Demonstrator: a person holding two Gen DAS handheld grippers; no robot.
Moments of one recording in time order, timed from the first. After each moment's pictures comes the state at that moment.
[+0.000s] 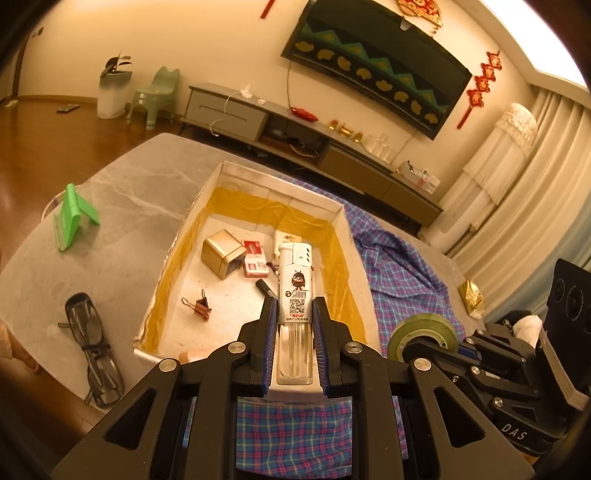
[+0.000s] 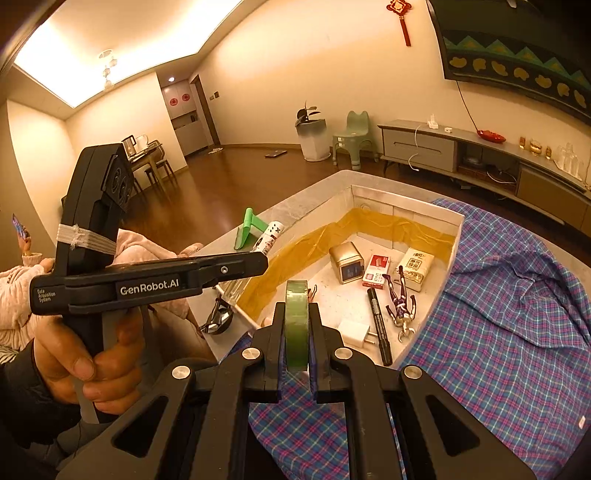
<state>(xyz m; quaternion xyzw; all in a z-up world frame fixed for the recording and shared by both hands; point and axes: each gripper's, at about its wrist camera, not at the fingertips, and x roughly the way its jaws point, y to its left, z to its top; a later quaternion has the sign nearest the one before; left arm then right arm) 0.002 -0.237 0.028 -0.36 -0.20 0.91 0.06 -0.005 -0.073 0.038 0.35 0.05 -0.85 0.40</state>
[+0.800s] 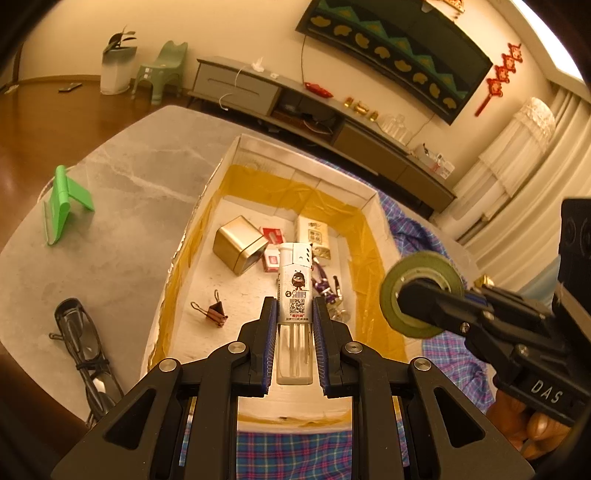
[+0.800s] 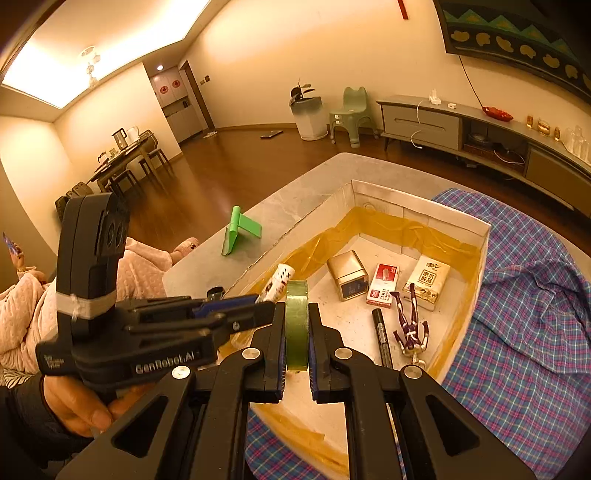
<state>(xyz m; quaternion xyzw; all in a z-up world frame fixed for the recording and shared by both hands) -0.047 -0.257 -0.005 -0.41 -0.20 0.89 0.05 -0.076 -0.125 0.034 0.40 0.05 -0.82 0.40</state>
